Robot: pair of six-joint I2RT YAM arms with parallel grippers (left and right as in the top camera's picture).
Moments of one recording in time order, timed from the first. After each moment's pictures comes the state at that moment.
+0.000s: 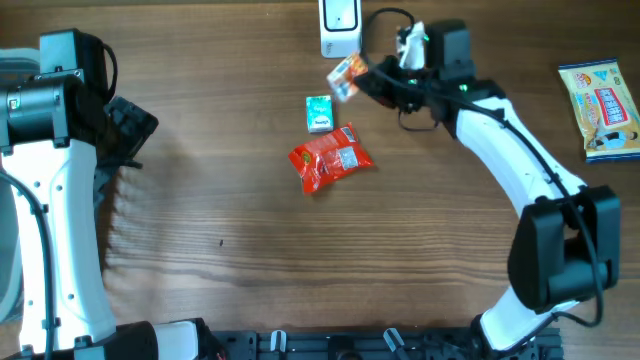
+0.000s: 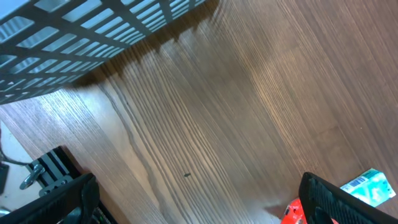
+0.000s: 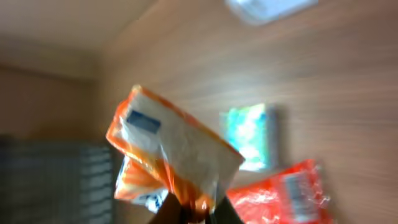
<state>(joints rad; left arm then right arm) 0.13 1.51 1.76 -1.59 -0.23 -0.88 0.27 1.83 1.43 -0.38 -0.44 0.61</state>
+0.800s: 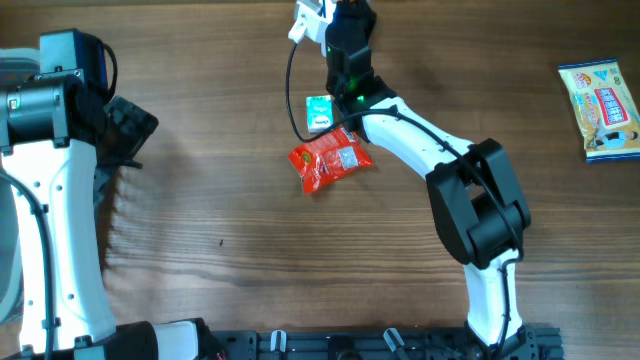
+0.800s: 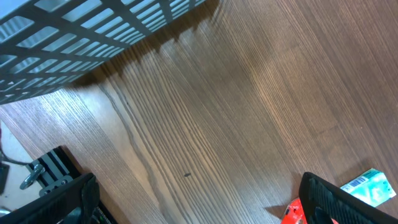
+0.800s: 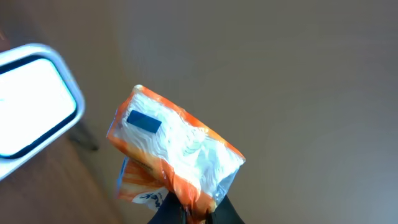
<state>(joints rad) 0.13 1.51 1.76 -1.59 -0.23 -0.88 0.53 2.18 1.58 0.54 0.64 -1.39</state>
